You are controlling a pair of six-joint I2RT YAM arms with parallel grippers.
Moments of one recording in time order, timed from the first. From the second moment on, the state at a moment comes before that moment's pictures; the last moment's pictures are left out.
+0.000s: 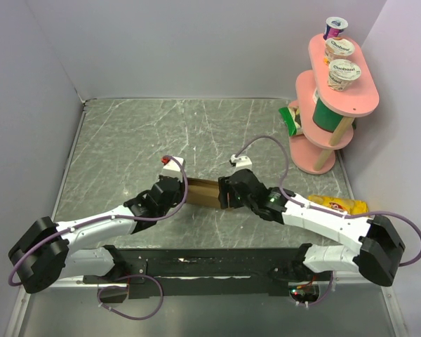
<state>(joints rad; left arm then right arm) -0.86 1.18 0.54 0.15 -0.45 -0.39 0.91 1.19 0.78 -0.34 0.31 0.55</state>
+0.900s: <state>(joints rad) -0.86 1.16 0.53 0.15 -0.42 -0.38 0.92 1.19 0.85 -0.13 0.51 0.33</state>
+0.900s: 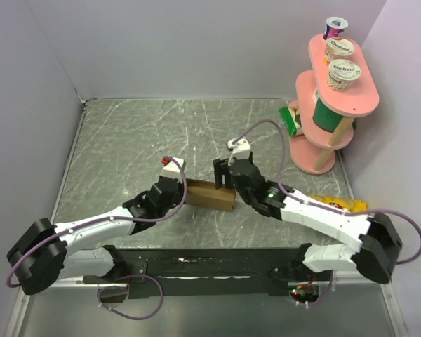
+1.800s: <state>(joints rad) -0.86 1.15 0.52 0.15 -0.40 -0.39 1.09 1.41 0.83 -0.04 0.72 0.40</state>
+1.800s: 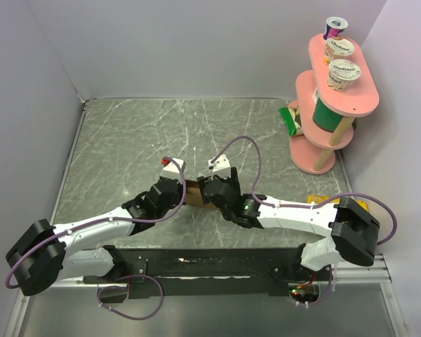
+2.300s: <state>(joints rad) -0.86 1.14 0.52 0.15 -0.39 -0.41 1.12 1.41 0.81 -0.07 0.74 0.43</state>
